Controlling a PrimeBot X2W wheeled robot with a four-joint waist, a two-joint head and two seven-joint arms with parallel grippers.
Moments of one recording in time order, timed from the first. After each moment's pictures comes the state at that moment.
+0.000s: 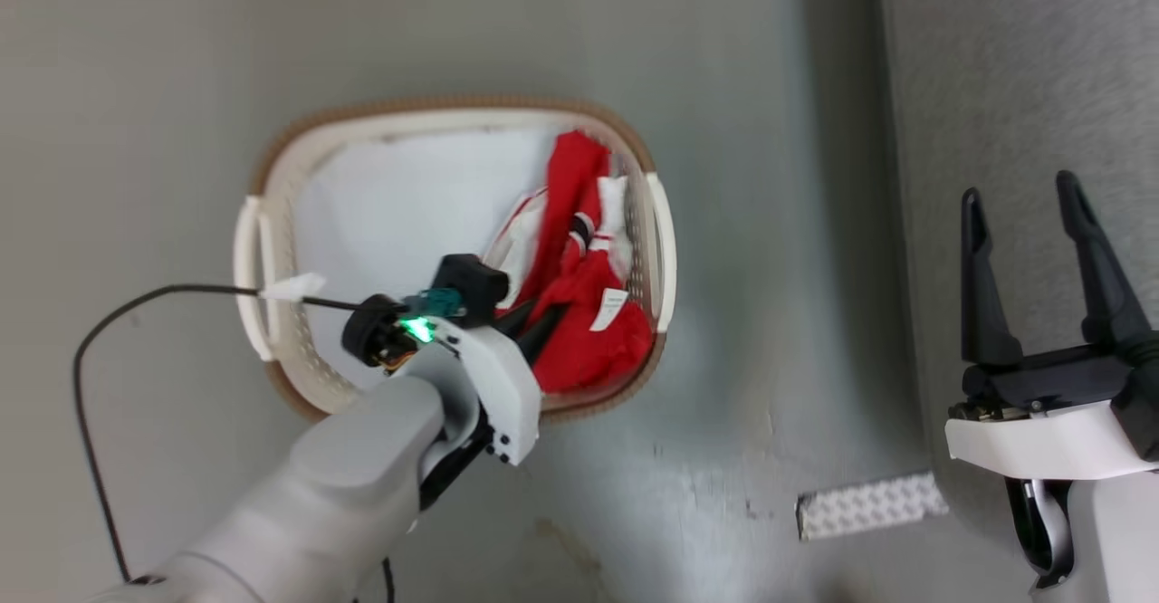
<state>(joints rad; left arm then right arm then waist) -0.98 0.21 -1.24 0.88 -0.90 -0.13 -0.26 -0.35 -0.05 0.00 0.03 0.06 0.13 -0.26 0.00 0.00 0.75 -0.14</state>
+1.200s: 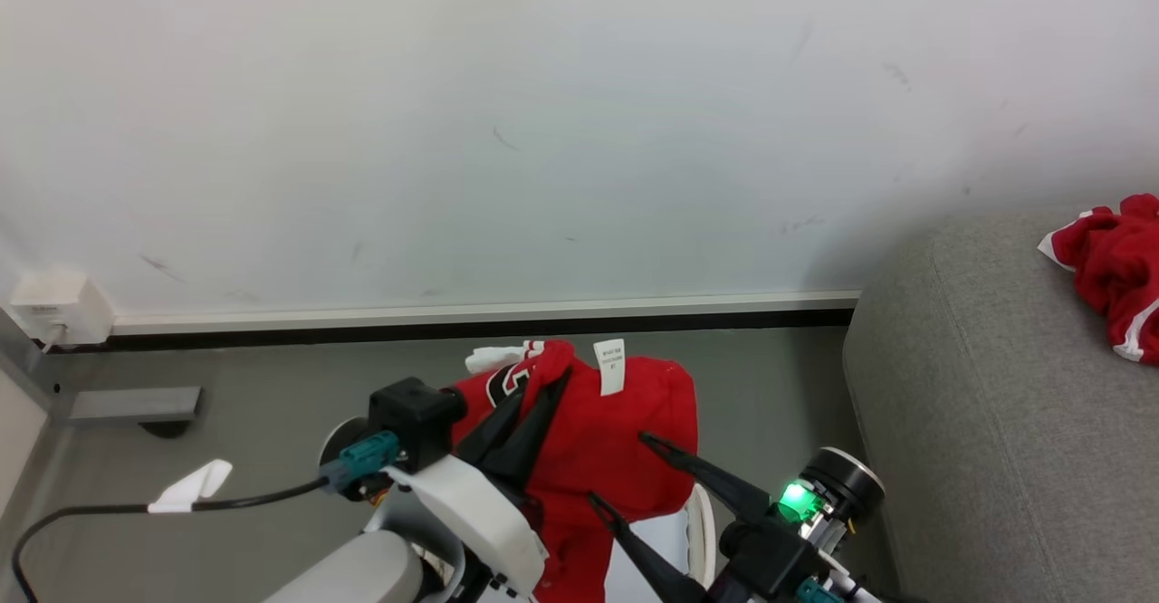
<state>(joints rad) -0.51 0.43 -0.89 0.09 -0.76 0.16 -0.19 -0.36 -0.13 0.76 0.30 0.17 0.13 -0.26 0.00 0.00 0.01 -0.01</state>
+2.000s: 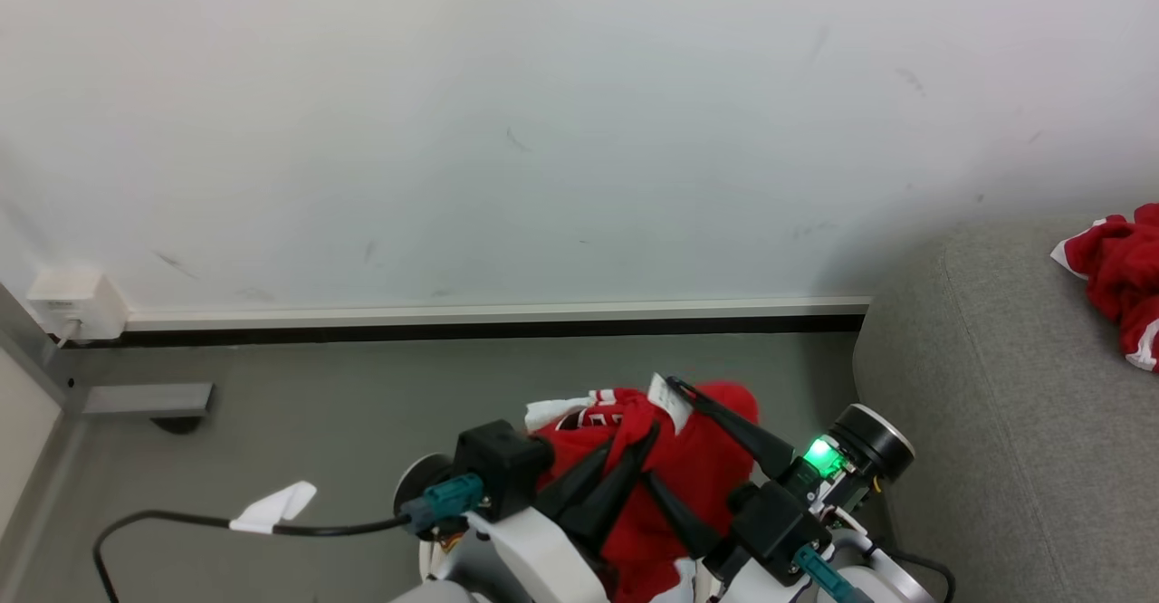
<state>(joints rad) -0.49 0.38 -0.98 -0.04 -0.74 0.21 -0.10 -0.38 -0.06 0.59 0.35 -0.07 0.13 -0.26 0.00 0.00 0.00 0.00</state>
